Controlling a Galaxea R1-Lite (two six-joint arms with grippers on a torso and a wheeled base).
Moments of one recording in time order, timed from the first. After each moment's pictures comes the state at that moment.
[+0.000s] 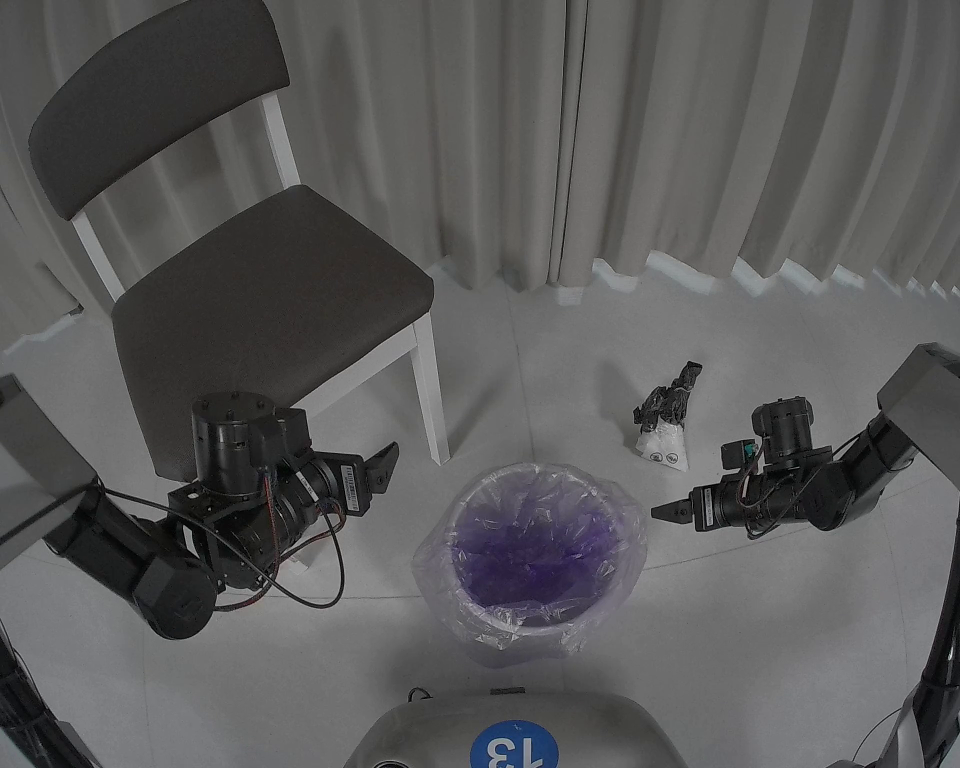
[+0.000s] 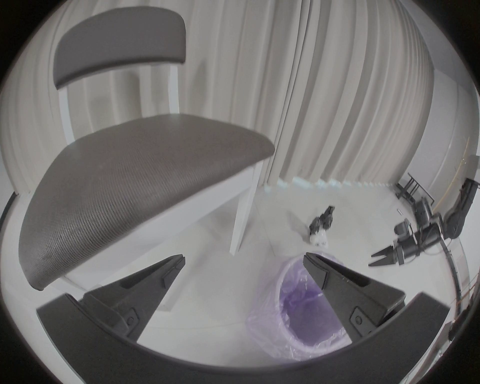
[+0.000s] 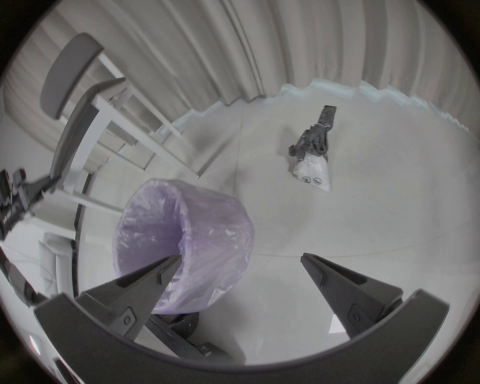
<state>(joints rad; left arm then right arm) -0.46 1.88 -0.62 -1.01 0.21 -0.14 0.14 2.20 -0.93 -0.50 0.28 0.03</state>
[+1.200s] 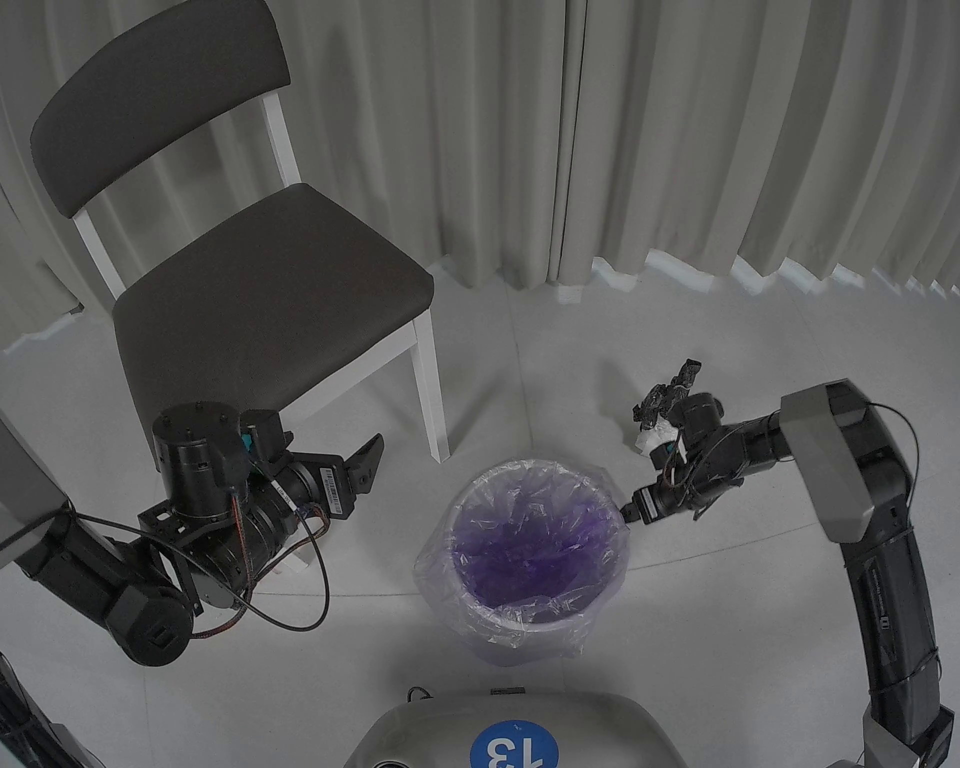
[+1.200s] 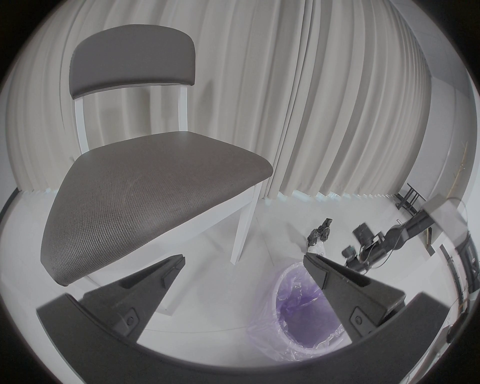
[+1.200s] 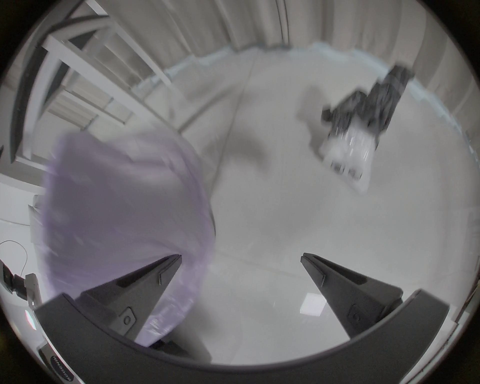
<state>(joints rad) -0.48 1.79 -0.53 -1.06 0.24 -0.14 0.17 2.77 -1.93 0.29 0.21 -0.12</state>
